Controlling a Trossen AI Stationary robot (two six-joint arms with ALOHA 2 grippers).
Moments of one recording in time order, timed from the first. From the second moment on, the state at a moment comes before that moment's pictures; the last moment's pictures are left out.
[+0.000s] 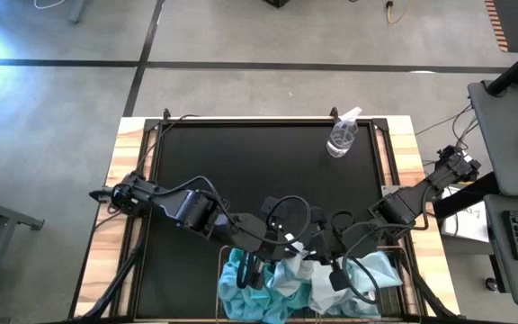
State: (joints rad) left arm -0.42 1.99 2.35 -0.86 -0.18 0.11; right arm 0.58 1.46 1.48 -0.56 0.21 0.20
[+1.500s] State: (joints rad) left arm -0.44 1.77 2.34 -1.57 -0.46 -0.38; right arm 0.67 1.42 1.58 -1.51 0.27 1.19
